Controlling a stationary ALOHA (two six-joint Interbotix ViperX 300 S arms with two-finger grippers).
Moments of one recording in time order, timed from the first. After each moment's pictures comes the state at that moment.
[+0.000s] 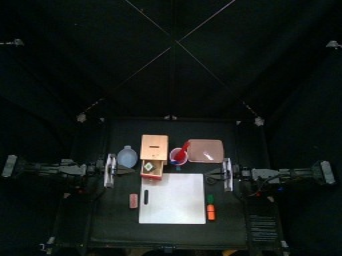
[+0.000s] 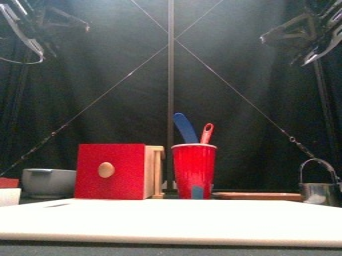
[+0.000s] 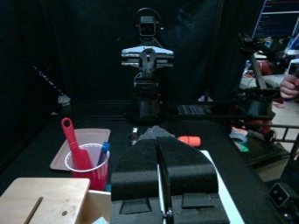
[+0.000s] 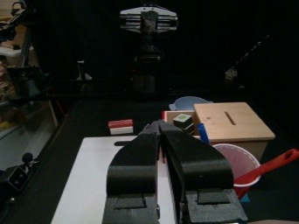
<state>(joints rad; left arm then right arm) 0.00 -0.96 1.17 0.00 -0.30 0.00 0.00 -0.96 1.19 0.00 -0.29 0.00</state>
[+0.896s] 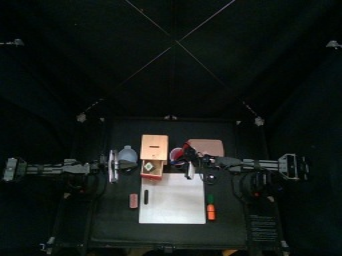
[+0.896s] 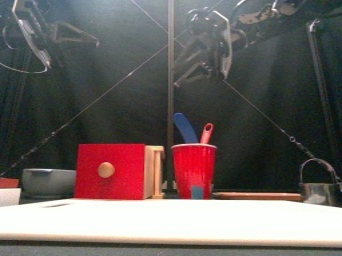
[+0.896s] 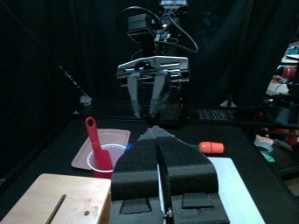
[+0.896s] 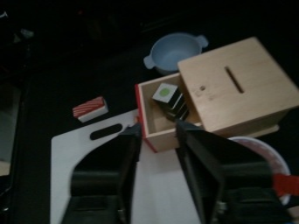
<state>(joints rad) 0.10 -0.88 1.20 -0.02 -0.40 0.00 -0.17 -0.17 0.45 0.25 0.27 0.02</state>
